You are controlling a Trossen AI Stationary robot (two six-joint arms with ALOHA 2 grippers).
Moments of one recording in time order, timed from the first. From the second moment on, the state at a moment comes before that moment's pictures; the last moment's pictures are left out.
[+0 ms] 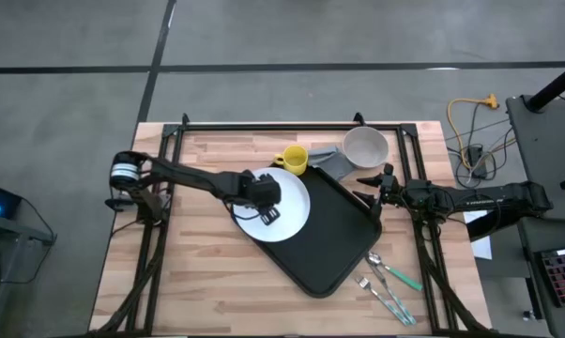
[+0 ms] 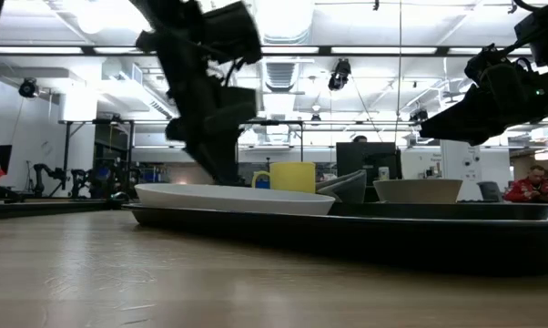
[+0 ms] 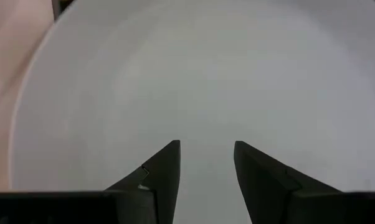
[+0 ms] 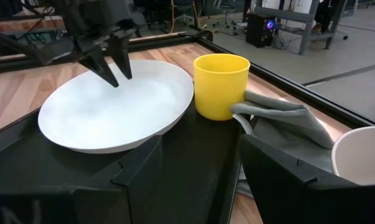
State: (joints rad) left arm 0.03 1.70 1.10 -0.54 -0.28 -0.54; right arm -0.03 0.39 0.01 0.15 0.33 0.16
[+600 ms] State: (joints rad) left arm 0.05 1.70 1.01 -0.50 -0.28 -0.59; right arm -0.03 0.39 0.01 0.15 0.33 0.16
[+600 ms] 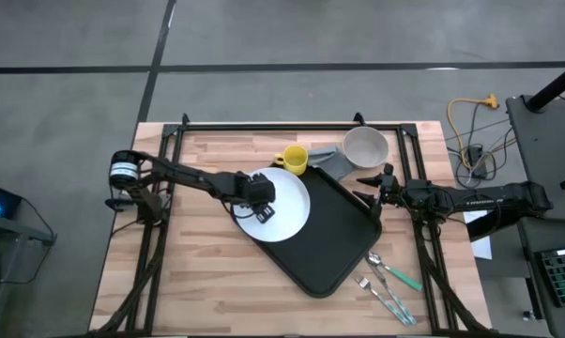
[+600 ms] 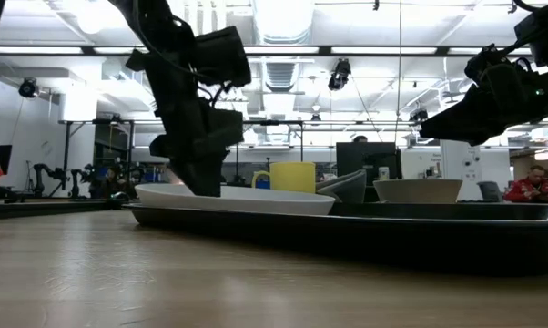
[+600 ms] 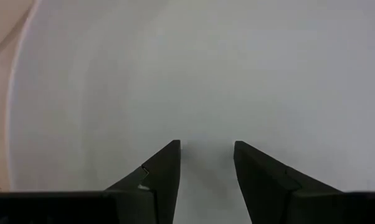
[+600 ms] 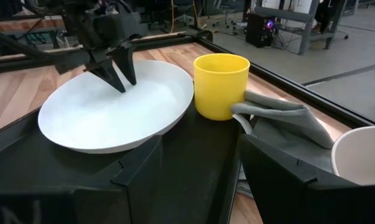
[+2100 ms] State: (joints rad) left arm 0.04 1.77 1.15 -0.56 -0.24 -0.58; right arm -0.03 0.39 0.01 0.15 0.33 0.16
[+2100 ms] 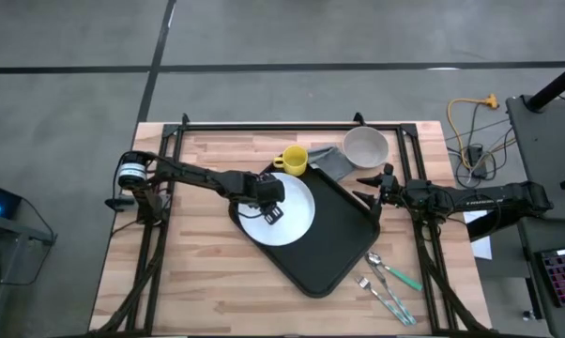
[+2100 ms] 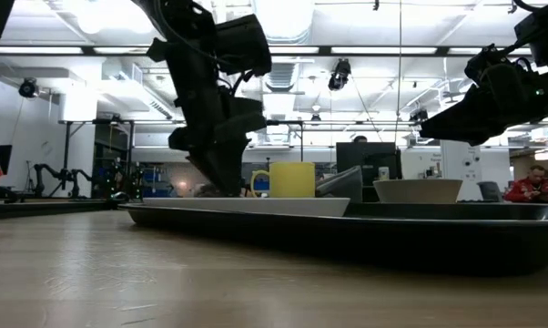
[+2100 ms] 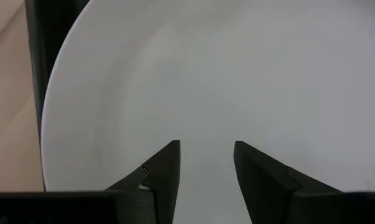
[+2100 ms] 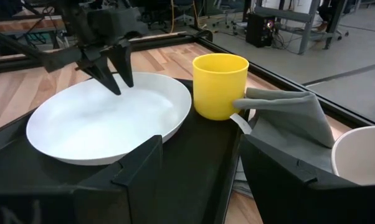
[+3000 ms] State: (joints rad) left arm -0.18 1.76 1.16 -0.50 -0.41 -0.55; right arm -0.03 0.39 0.01 0.15 0.33 0.16
